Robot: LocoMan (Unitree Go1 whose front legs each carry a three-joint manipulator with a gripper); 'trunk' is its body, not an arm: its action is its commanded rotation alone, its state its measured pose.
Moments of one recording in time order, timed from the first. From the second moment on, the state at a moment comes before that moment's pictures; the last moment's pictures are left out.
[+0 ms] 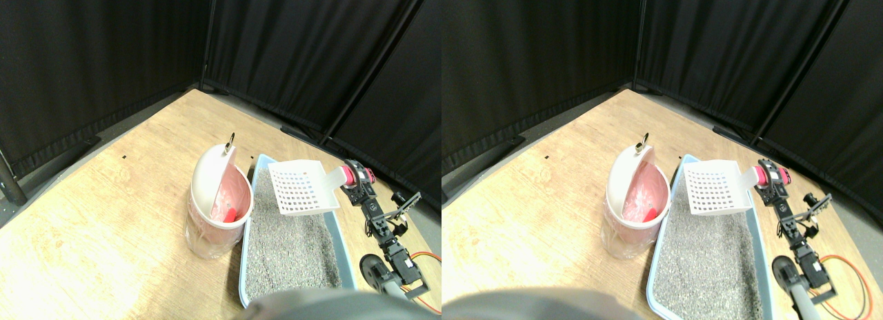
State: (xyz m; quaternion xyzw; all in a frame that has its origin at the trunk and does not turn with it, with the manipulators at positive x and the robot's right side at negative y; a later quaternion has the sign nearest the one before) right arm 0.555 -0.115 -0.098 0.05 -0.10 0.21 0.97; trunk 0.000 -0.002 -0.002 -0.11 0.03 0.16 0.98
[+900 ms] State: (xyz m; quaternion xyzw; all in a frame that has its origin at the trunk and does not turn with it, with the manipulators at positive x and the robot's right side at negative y) right arm 0.530 -0.168 -0.139 0.10 -0.08 0.15 0.98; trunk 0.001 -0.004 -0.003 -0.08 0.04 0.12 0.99
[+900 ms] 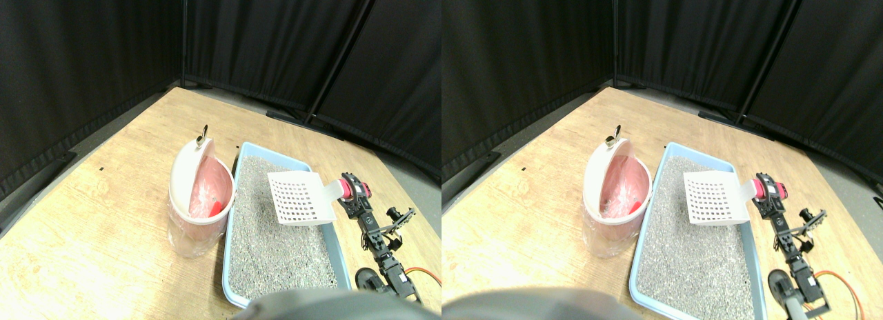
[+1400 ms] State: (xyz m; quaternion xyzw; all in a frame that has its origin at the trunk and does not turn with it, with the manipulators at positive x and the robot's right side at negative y) right arm 0.515 -0.196 -0.180 0.12 -0.07 0.09 0.99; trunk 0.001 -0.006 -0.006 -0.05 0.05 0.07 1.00
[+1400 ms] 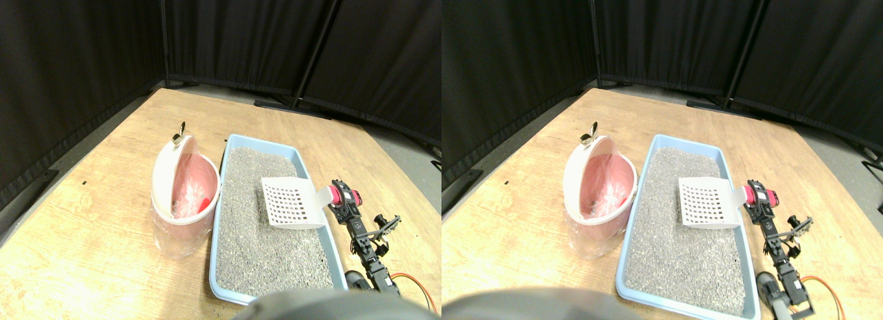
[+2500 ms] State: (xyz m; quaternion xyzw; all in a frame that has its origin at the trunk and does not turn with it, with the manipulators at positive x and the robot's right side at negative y) right arm 0.492 -0.199 -0.179 0.12 0.06 -0.01 0.99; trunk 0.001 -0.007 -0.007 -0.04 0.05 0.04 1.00
